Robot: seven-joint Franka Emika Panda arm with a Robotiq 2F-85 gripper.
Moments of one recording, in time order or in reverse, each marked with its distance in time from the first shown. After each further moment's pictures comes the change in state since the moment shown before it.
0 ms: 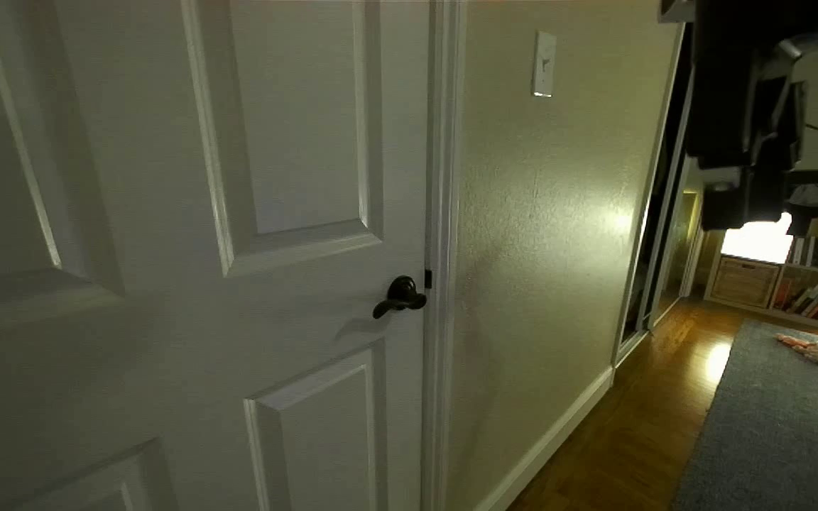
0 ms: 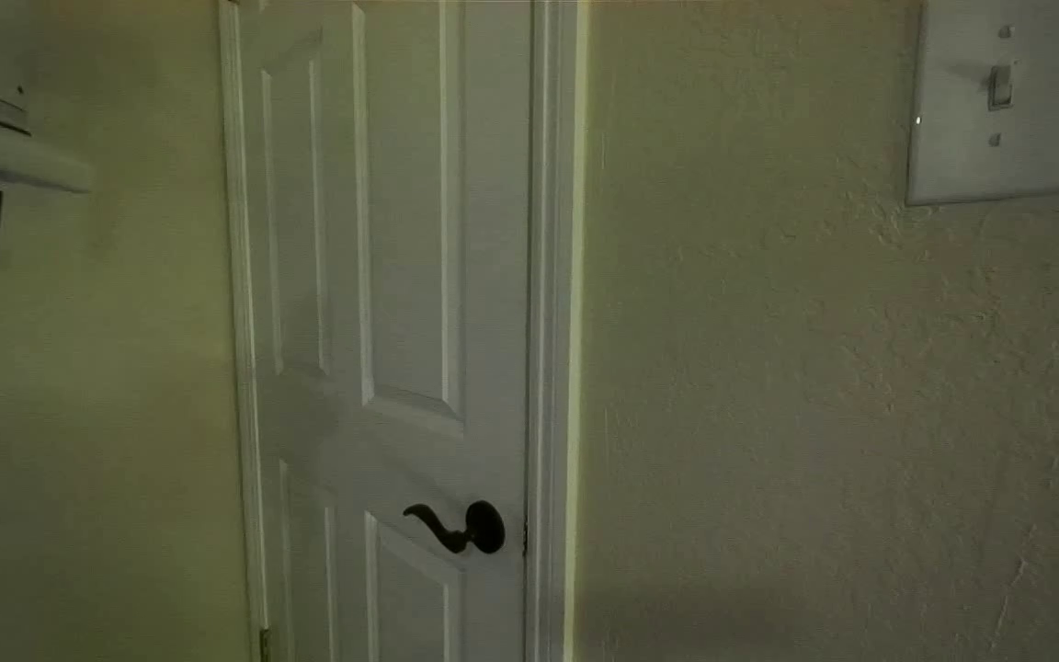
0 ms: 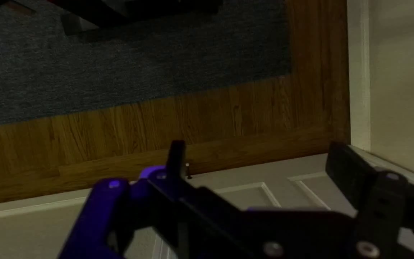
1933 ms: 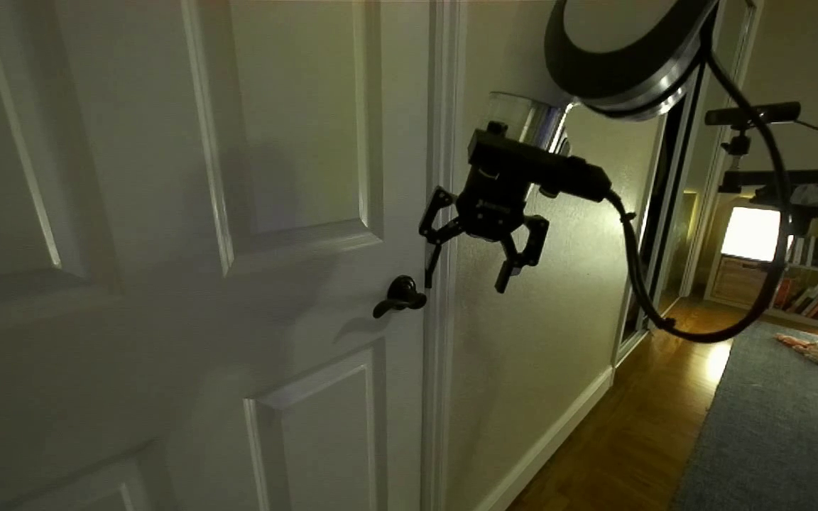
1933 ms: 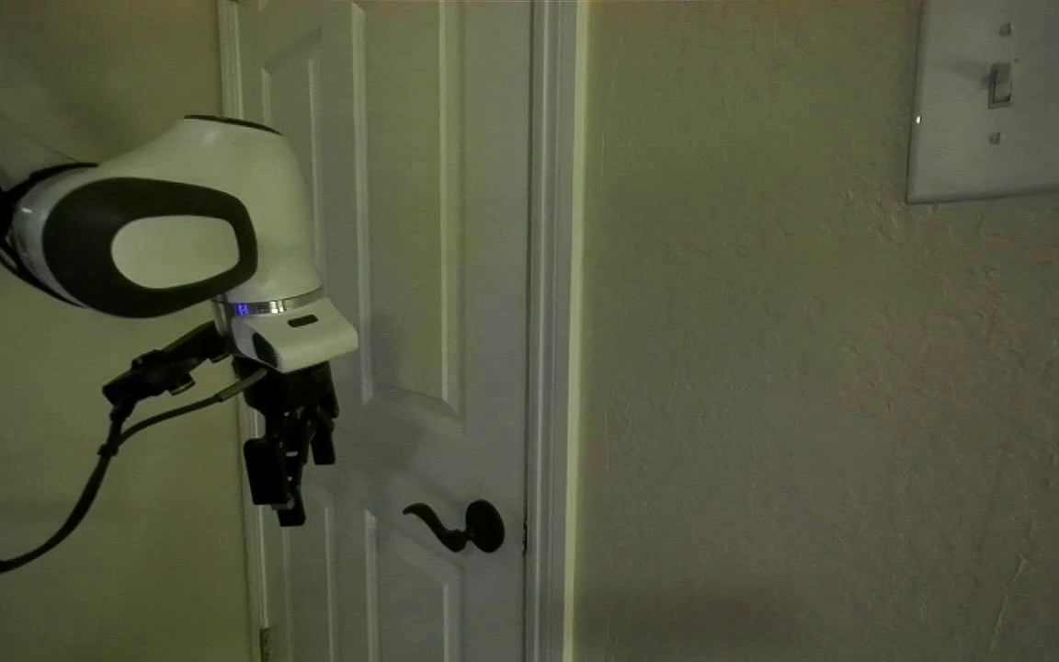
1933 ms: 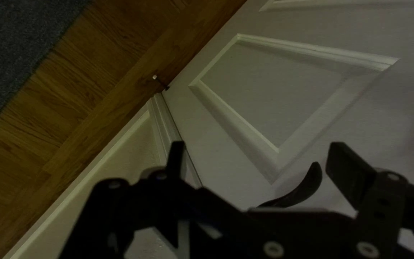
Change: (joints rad) arm 0.033 0.604 -0.143 0.328 -0.049 0.629 0.486
